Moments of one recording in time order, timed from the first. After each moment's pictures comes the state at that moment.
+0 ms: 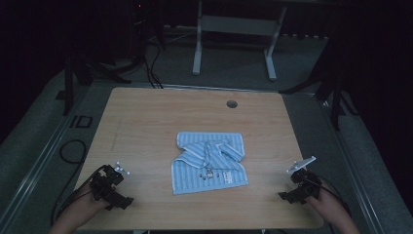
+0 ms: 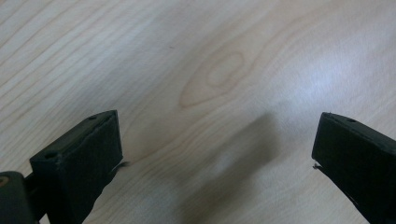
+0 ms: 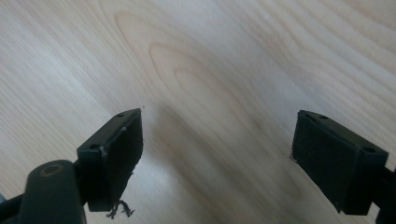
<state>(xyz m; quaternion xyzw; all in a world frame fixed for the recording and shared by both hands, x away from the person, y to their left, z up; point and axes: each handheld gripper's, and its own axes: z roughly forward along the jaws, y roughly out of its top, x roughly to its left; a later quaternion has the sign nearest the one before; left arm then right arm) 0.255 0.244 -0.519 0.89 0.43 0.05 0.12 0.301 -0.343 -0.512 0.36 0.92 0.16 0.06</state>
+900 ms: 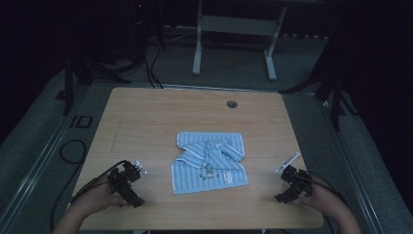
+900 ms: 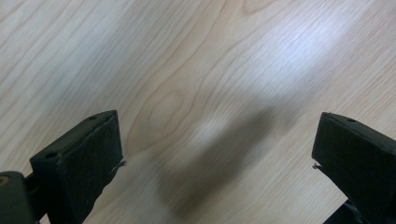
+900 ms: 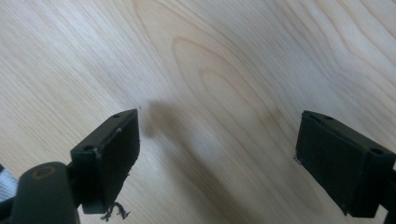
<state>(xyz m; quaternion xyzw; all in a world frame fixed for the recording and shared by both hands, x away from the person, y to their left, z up) 0.279 0.204 -0.516 0.93 0.37 -0.01 0.08 0.315 -0.317 -0.514 0.34 0.94 0.09 0.02</state>
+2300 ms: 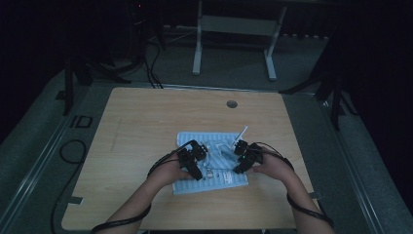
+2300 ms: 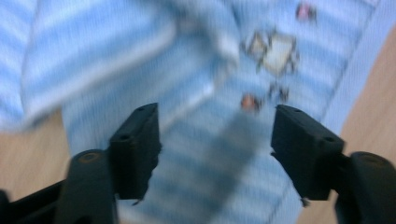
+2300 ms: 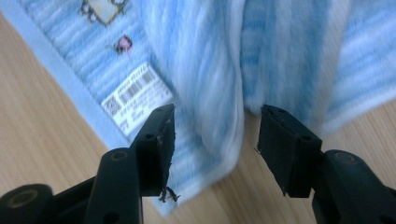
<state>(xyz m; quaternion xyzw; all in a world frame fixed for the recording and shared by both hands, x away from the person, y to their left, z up) 0.359 0.023 -0.505 0.95 0.29 0.06 0.12 0.394 -0.176 -0.504 0.24 0.97 0.11 0.00</state>
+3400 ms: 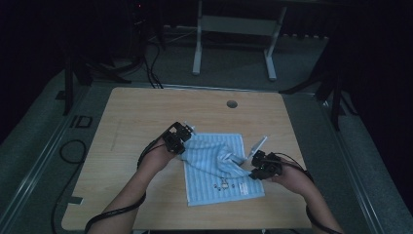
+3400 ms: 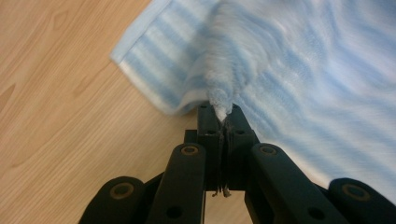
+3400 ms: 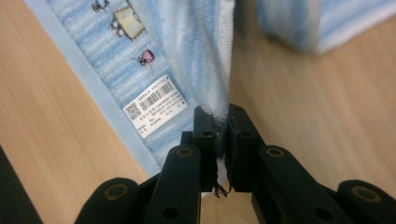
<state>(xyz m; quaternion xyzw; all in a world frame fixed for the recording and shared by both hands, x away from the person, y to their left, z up) 0.392 0.078 -0.482 0.91 0.37 0.13 0.12 0.347 -0.229 -0.488 0.22 0.97 0.13 0.01</state>
